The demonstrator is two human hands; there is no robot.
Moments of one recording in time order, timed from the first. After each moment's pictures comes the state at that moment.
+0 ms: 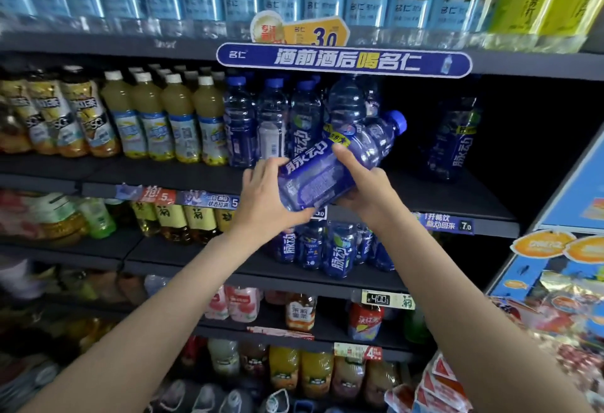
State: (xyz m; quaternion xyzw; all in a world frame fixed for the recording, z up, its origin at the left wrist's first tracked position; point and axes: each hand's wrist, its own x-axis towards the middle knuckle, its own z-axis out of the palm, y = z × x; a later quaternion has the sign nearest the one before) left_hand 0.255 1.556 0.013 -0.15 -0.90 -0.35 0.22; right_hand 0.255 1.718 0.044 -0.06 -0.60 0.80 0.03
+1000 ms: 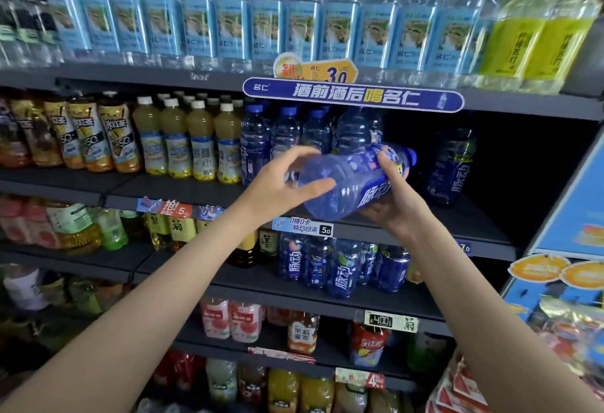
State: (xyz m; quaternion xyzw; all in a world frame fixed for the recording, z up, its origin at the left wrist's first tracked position) left_hand 0.276 1.543 0.073 -0.30 -0.80 -0.51 0.10; right_hand 0.274 1.740 0.062 -0.07 -0.50 0.86 0.01
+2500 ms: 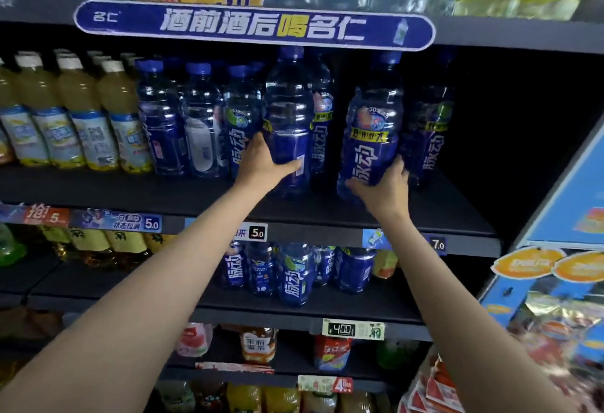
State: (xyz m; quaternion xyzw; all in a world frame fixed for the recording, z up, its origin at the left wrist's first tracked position) left_hand 0.104 1.668 0.003 -0.07 -0.90 -0.40 0.17; right_hand 0.155 1.856 -0.019 -0.14 -0.85 0.44 0.25
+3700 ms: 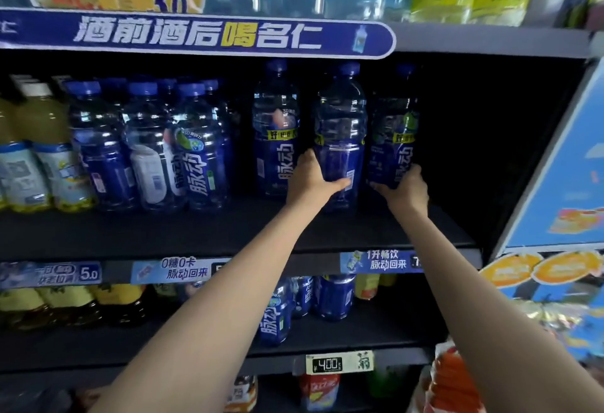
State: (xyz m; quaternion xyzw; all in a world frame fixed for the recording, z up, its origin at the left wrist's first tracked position) left_hand 0.087 1.786 -0.004 -0.17 -0.89 -0.41 0.12; right_hand 0.112 1.944 -0.030 -0.26 -0.85 0.35 0.29
